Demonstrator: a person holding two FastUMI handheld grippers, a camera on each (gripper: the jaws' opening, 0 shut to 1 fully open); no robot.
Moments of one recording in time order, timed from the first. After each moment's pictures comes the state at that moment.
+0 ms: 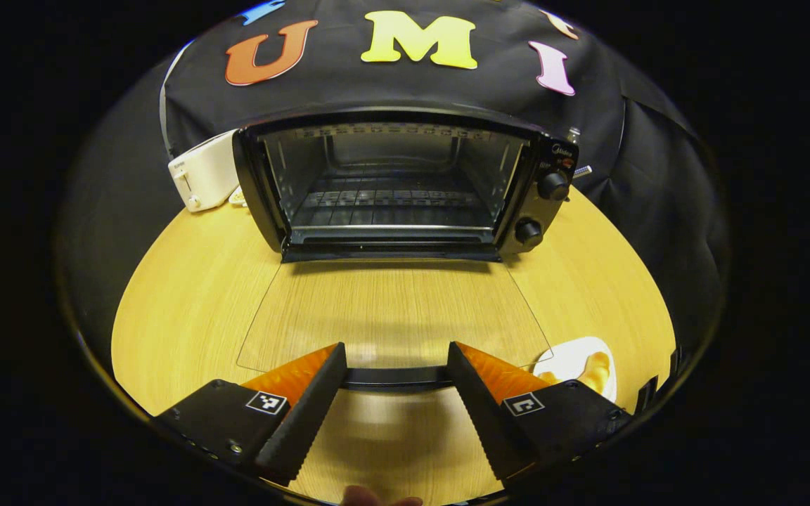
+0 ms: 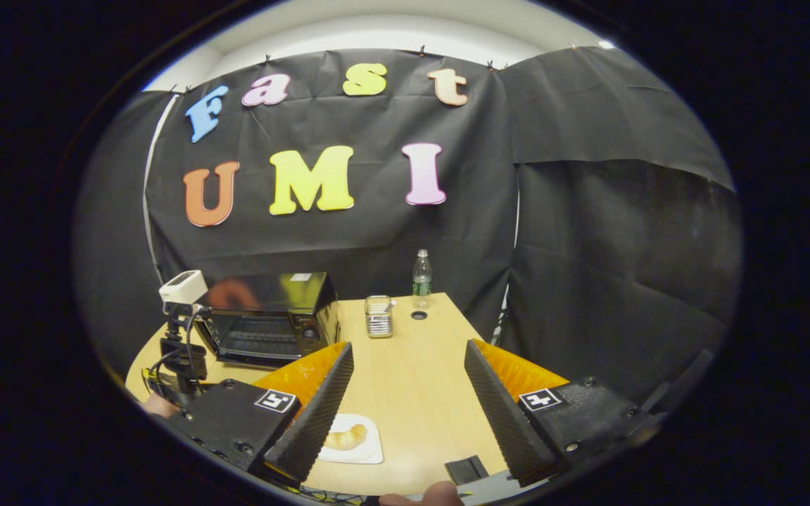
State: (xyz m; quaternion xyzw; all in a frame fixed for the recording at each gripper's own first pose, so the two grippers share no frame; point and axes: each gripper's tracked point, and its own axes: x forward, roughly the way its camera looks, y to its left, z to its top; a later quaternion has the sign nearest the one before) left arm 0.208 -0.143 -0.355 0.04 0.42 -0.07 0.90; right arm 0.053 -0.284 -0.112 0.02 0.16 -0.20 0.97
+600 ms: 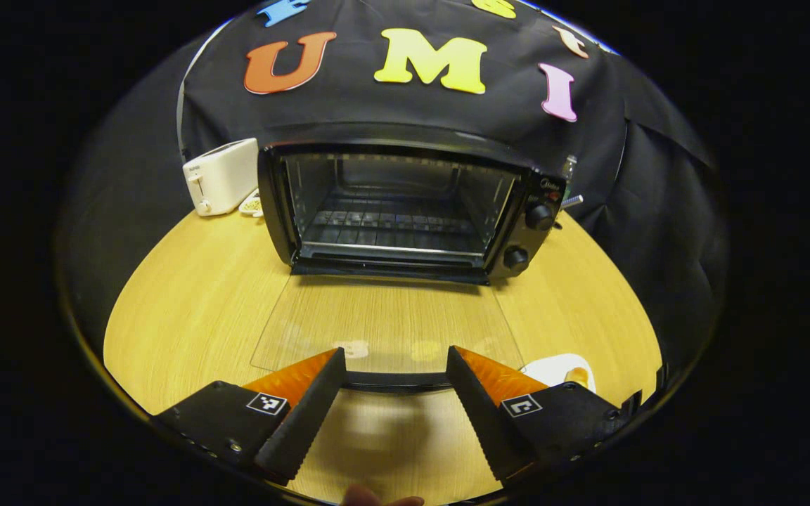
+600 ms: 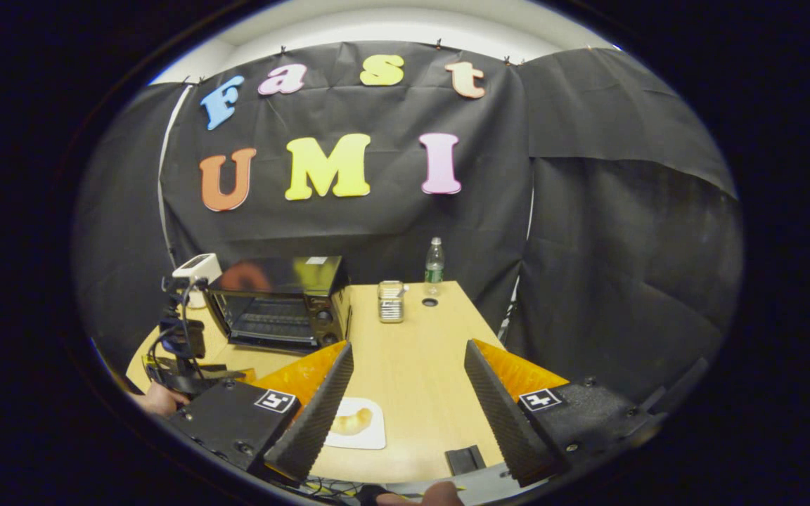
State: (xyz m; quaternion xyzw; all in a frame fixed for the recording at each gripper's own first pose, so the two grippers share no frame) left arm 0.205 -0.149 -0.295 -0.01 0.35 -0.07 0.93; right arm 0.046 -0.259 -0.128 0.02 0.20 -0.15 0.97
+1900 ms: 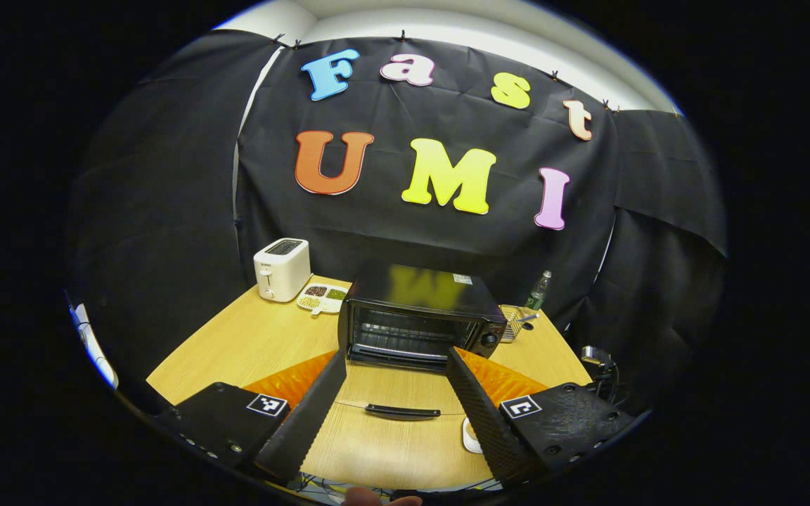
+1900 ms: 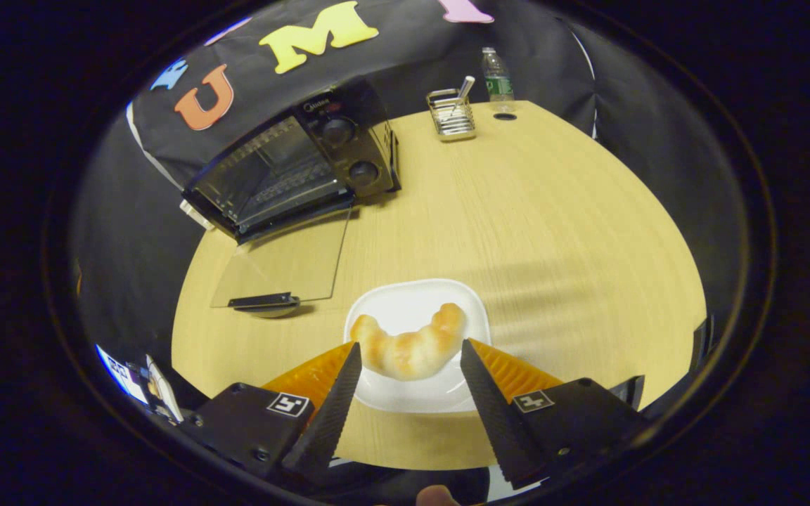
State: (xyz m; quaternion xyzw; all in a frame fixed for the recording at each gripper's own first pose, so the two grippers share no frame) left arm 0.150 -0.118 -0.091 -0.04 0.20 -0.03 0.98; right arm 0.111 -0.192 -0.388 0.20 0.48 -0.04 0.85
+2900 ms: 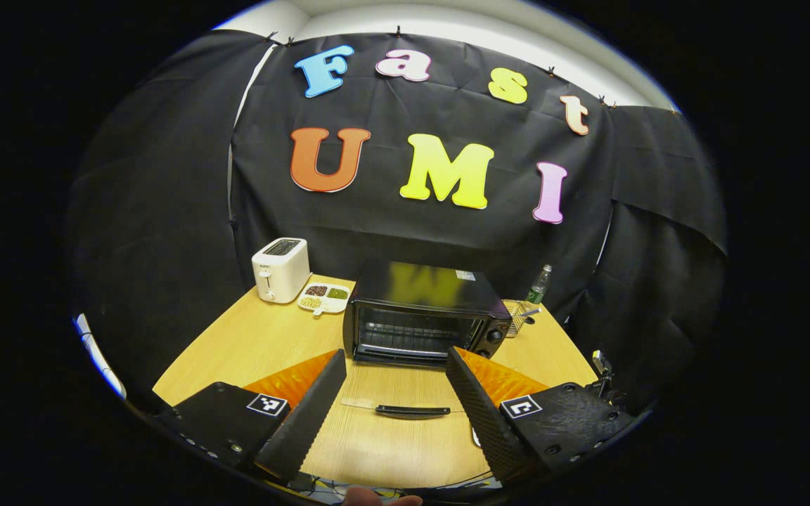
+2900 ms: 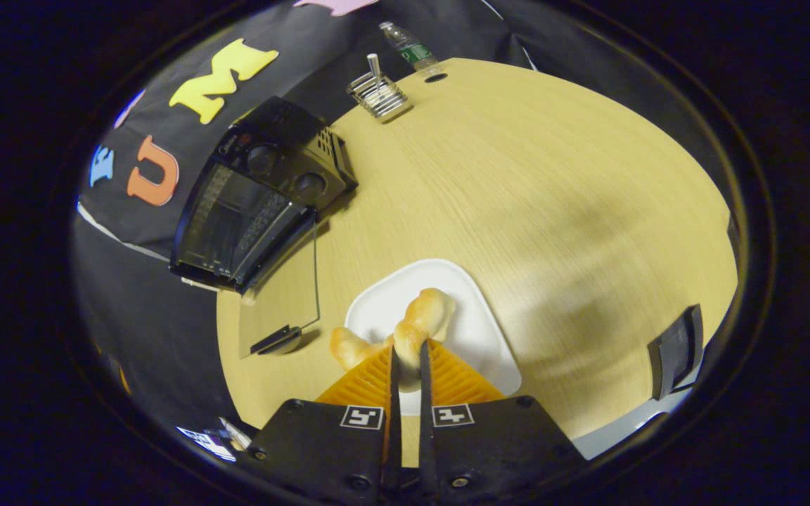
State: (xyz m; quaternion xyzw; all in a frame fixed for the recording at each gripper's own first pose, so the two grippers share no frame) left arm 0.149 -0.098 -0.087 -0.03 0.20 -0.06 0.98; right arm 0.106 -0.186 -0.374 0.38 0.45 -0.09 0.80
